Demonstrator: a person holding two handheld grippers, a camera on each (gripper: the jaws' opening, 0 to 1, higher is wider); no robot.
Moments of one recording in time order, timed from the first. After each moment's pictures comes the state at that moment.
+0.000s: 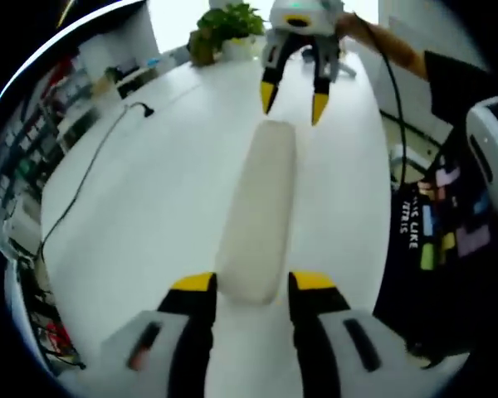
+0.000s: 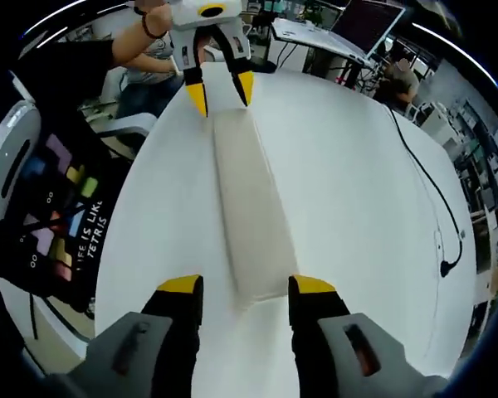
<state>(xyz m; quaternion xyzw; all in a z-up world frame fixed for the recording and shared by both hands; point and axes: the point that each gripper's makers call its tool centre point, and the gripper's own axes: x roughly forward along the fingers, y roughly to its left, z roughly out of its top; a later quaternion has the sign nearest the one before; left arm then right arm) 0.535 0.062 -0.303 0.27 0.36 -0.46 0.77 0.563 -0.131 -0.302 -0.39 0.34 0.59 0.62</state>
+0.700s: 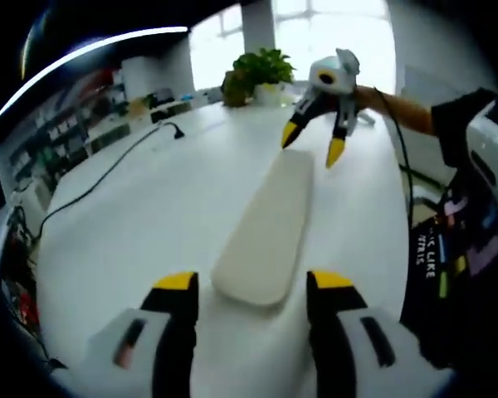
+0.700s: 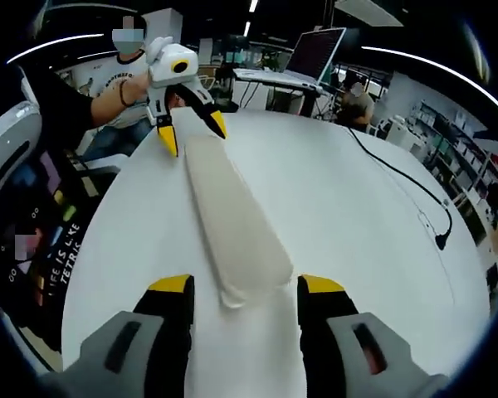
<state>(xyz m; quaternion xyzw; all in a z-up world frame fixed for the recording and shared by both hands) 0.548 0.063 -0.320 0.16 0.26 -0.43 0.85 0.581 -0.137 -0.325 -0.29 0.26 0.57 0.72</state>
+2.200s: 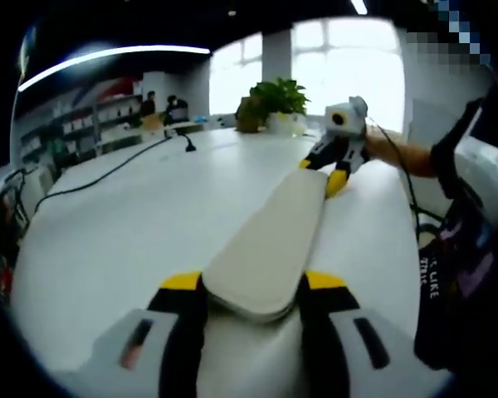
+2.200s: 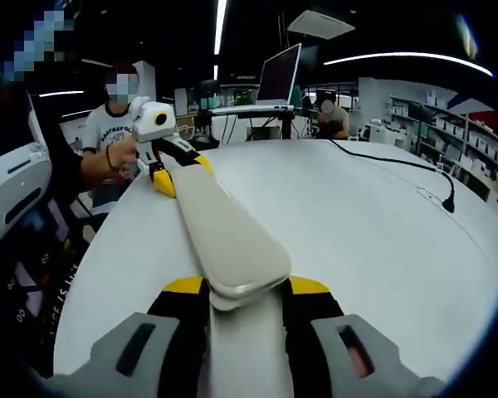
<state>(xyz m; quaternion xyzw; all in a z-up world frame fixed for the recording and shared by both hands) 0.559 0.056 -0.330 0.09 0.21 -0.43 0.87 0.575 -0.123 -0.332 -0.15 0.21 0.58 0.77</state>
